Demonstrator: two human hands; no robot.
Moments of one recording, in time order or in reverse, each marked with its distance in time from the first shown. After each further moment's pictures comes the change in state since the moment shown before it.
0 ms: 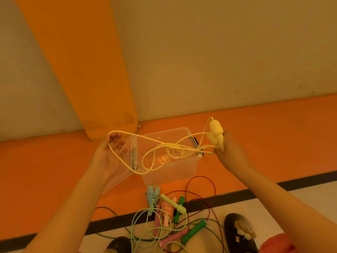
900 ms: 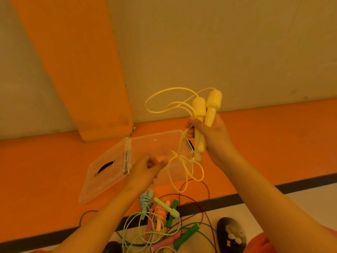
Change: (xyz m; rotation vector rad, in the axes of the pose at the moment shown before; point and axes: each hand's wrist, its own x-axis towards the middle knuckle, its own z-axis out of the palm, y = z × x) left_hand -0.046 -0.070 0.060 0.984 -0.204 0.099; right_hand -0.005 -0.087 -0.031 1.139 -0.051 -0.113
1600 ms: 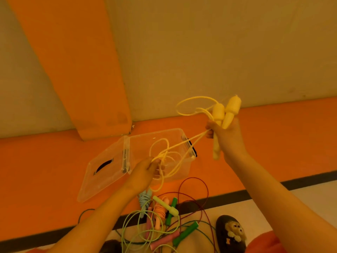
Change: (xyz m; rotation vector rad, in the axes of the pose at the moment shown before) left_hand 0.012 -0.018 0.002 0.000 -0.179 0.056; right_hand 0.014 0.019 -0.043 -0.370 0.258 -0.057
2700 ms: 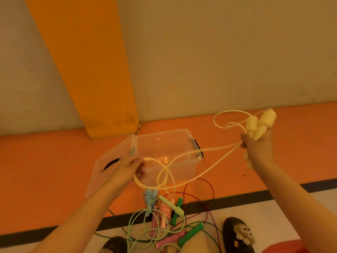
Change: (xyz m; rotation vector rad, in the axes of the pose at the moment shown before) left_hand -0.013 -0.021 -0.055 -0.298 0.150 -0.198; right_hand 0.021 0.059 -0.052 -0.122 0.188 0.048
